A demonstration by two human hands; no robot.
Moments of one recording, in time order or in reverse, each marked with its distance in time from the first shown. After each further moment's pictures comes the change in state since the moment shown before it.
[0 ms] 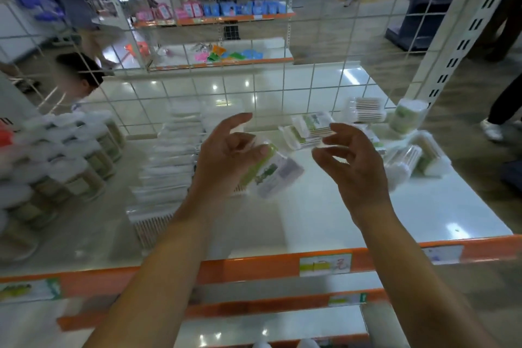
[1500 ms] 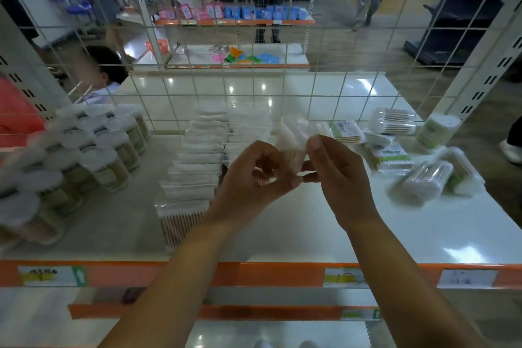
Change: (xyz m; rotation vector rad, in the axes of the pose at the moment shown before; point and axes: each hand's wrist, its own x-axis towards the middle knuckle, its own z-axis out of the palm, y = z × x) left_hand -0.018 -0.016 -0.019 0.298 -0.063 0.093; right_hand -0.002 -0.009 0.058 0.092 -0.220 -0.038
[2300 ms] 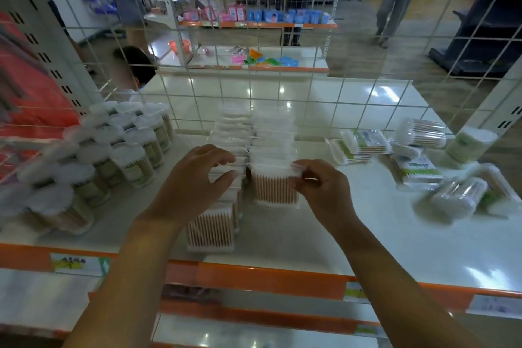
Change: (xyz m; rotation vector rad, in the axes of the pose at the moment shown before) left_hand -0.007 -0.032 -0.096 0.719 0.068 0.068; right_hand 0.016 0.052 0.032 -0.300 -0.056 -0.061
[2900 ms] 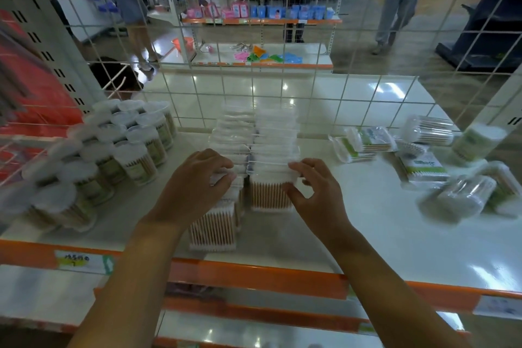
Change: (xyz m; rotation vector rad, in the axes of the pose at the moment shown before) left_hand -0.004 -0.006 0.006 0.054 -0.025 0.013; right_hand -0.008 0.019 0.016 -0.290 0.040 -0.191
